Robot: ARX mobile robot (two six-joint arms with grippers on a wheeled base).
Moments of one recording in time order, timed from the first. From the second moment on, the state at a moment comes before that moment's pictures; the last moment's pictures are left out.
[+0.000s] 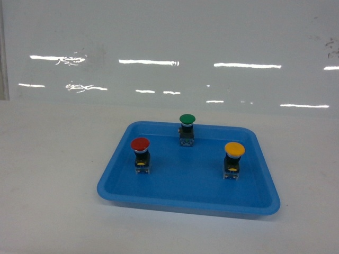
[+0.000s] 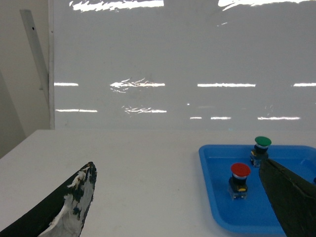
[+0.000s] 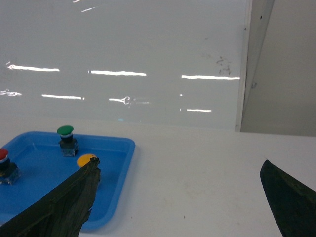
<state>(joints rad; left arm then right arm) 0.03 0.35 0.03 0.35 0.04 0.01 -0.03 0.34 0.03 0.33 -0.03 0.00</state>
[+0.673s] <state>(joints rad) -0.12 1.15 0.30 0.84 -0.05 0.11 0.08 1.02 0.27 0.71 0.01 -0.05</state>
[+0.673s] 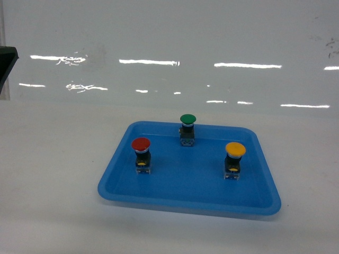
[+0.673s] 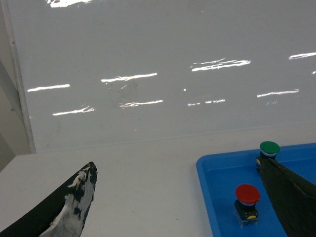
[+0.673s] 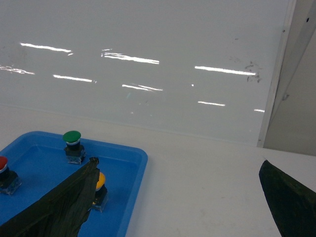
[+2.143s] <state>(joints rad) -0.12 1.15 0.30 0.84 -0.05 0.12 0.22 1.75 0.67 0.82 0.00 -0.09</state>
